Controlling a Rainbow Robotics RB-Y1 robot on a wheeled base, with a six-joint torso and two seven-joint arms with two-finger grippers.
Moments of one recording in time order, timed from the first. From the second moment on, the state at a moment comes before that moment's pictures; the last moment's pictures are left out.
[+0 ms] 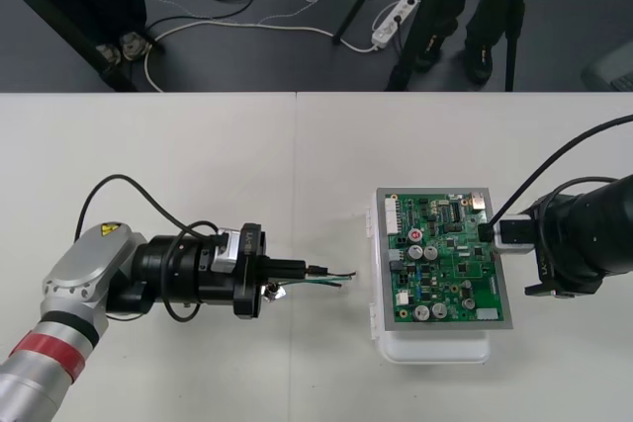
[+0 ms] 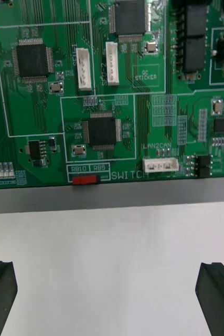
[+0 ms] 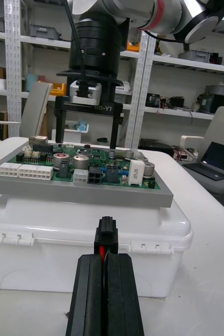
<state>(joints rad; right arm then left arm) -0.23 -1.14 0.37 -2.11 2.12 -1.30 -0.75 -0.30 0.34 -0.22 -1.09 -1.11 -1.48 -0.48</state>
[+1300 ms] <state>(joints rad) -0.33 -1.09 0.52 -2.15 2.24 -1.37 -0.83 -0.35 0.29 -0.42 -1.09 -0.99 -1.24 -0.55</state>
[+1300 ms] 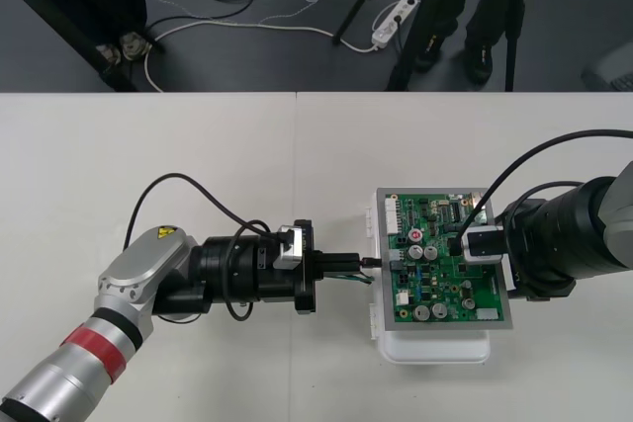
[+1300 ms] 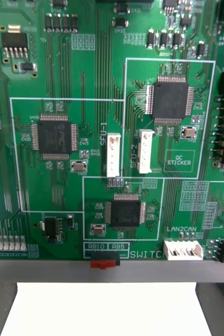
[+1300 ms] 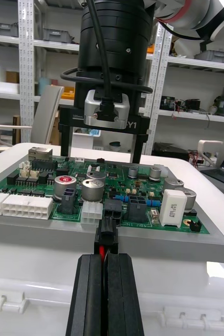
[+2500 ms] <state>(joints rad) -0.33 -1.09 0.54 -2.17 2.27 -1.37 -0.83 -0.36 0.29 -0.46 -1.09 -0.99 -1.23 -0.61</state>
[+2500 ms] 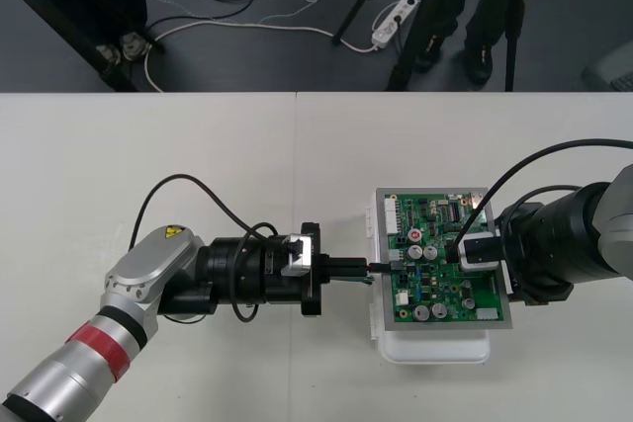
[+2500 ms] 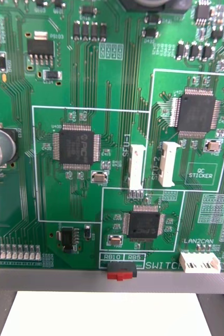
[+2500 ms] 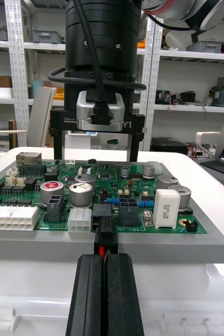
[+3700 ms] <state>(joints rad) -0.33 -1.09 0.54 -2.17 2.27 -1.38 -0.83 -0.36 0.28 -0.47 -1.09 -0.99 -1.21 -0.61</state>
